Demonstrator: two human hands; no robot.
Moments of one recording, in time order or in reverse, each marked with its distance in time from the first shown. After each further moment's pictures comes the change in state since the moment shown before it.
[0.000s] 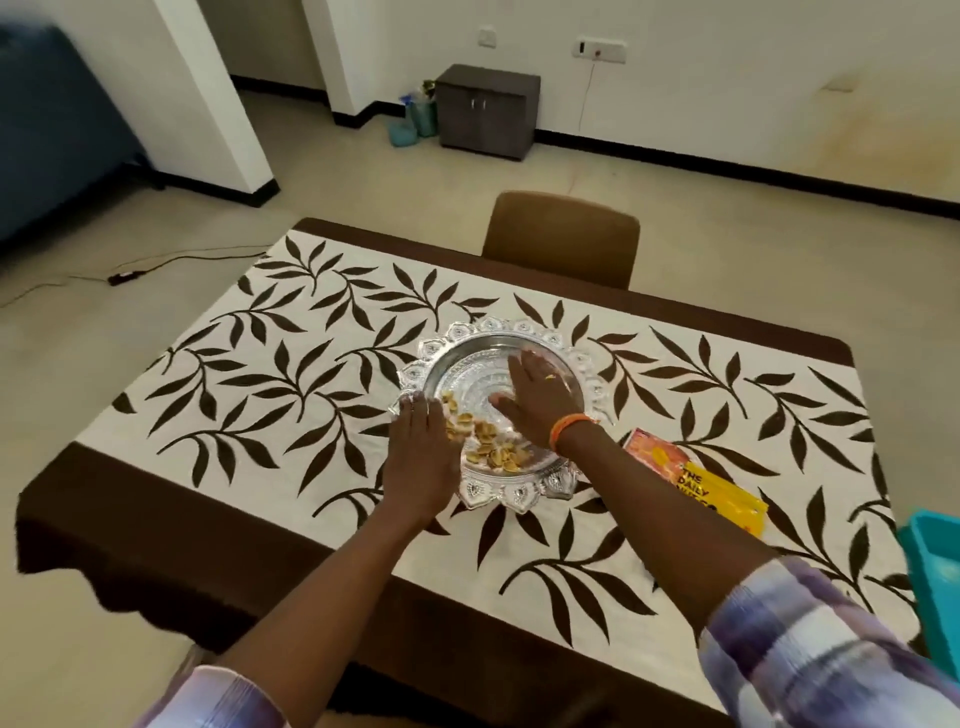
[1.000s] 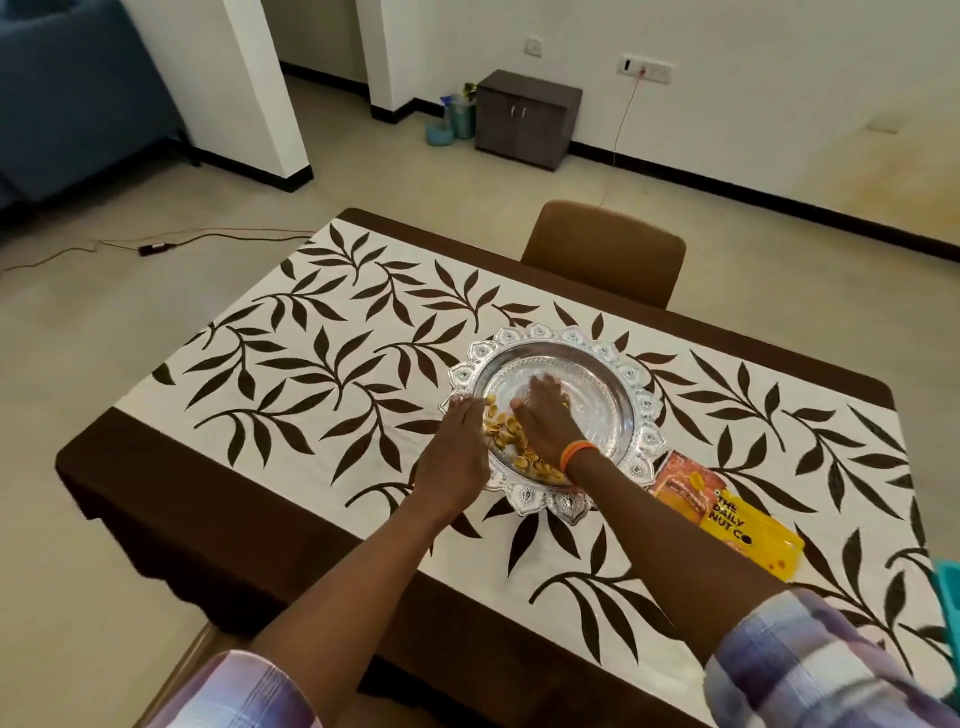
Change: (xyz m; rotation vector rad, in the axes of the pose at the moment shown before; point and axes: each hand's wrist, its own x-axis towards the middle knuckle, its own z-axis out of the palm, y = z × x) left_hand -0.001 -0.023 -0.012 -0.357 0.074 0.049; right_hand 0.007 -0.054 0.029 0.348 -0.046 0.102
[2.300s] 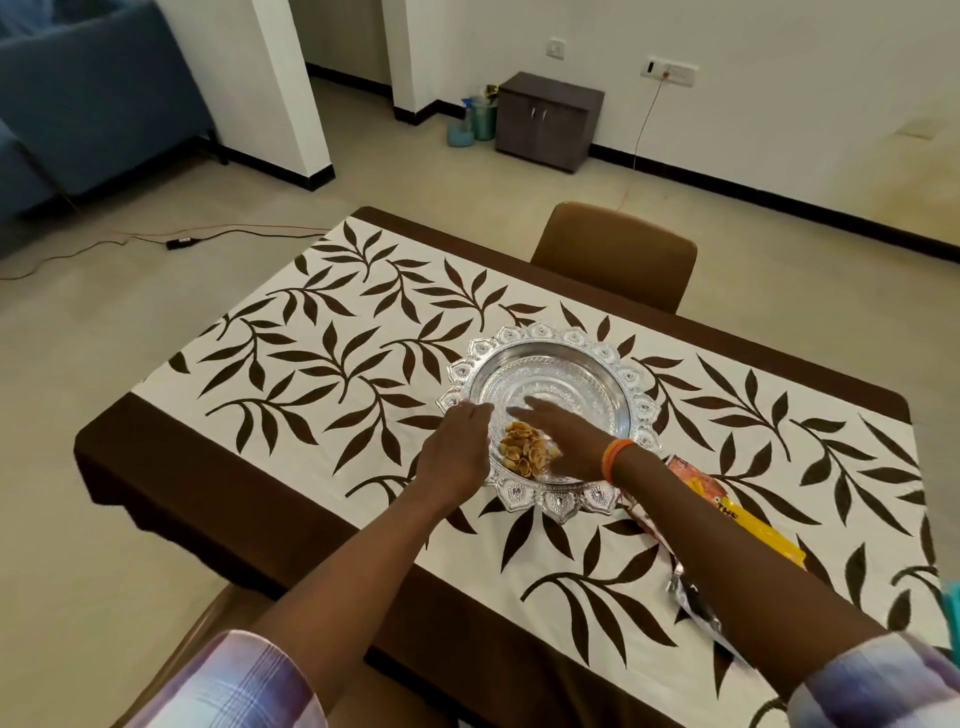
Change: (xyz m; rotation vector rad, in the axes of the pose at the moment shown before) left_hand 0.001 0.021 -0.009 0.168 -0.089 -0.062; right_hand -0.031 0.018 -0.050 -0.320 -0.368 -0.337
